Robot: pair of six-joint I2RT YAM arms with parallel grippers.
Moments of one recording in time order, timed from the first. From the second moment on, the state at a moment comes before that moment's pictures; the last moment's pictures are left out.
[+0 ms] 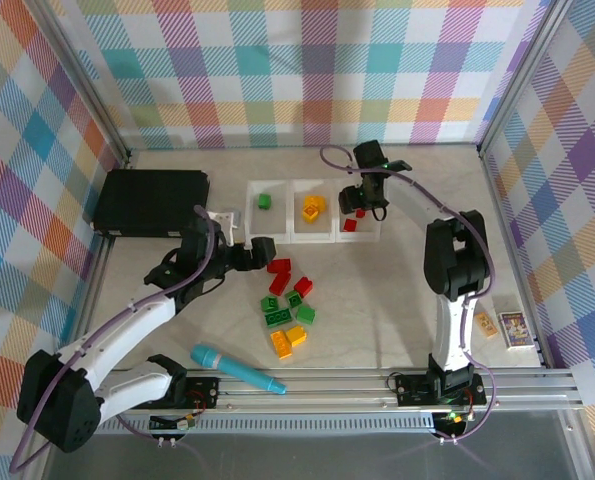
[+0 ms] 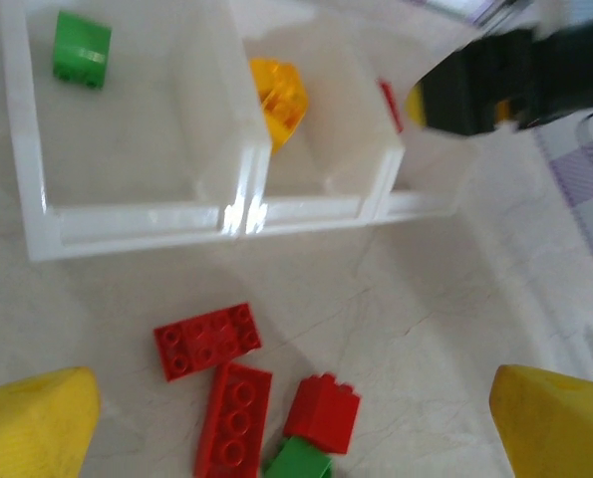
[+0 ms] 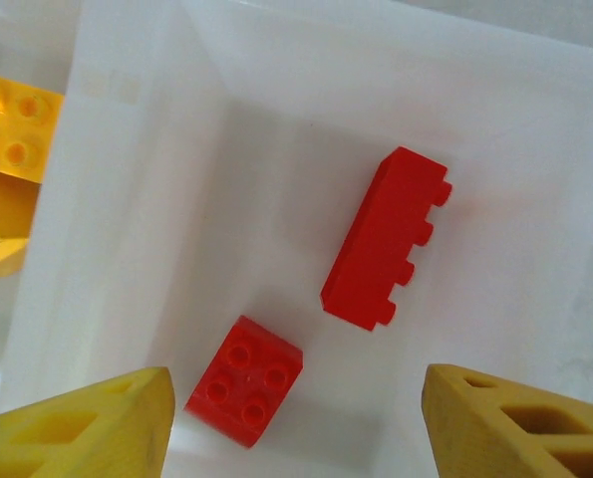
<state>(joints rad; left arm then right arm) -0.49 1.08 0.72 -0.22 0.16 -0.51 0.35 2.01 1.67 -0.76 0.01 0.07</state>
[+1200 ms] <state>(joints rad) -0.83 1.72 1.20 -0.59 0.05 -0.23 0.35 1.17 0.90 -0.45 -0.08 0.21</state>
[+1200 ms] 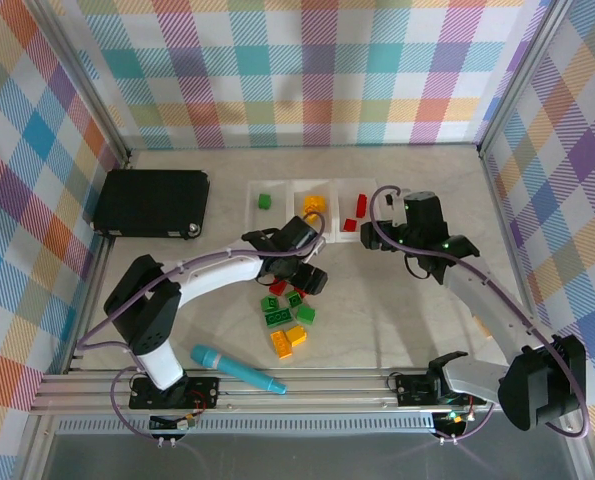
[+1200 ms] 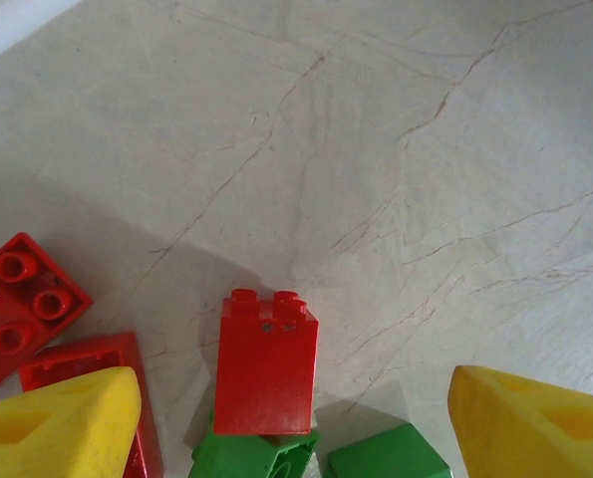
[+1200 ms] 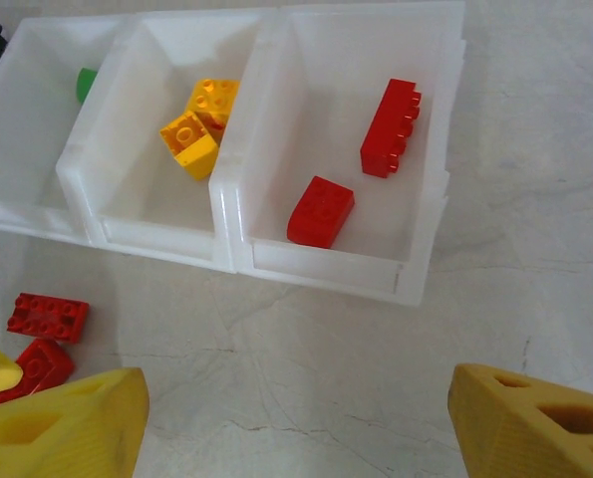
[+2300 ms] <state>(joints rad) -0.89 1.99 1.43 -0.81 -0.15 -0.20 0.35 1.17 0.90 -0.46 0.00 0.29</state>
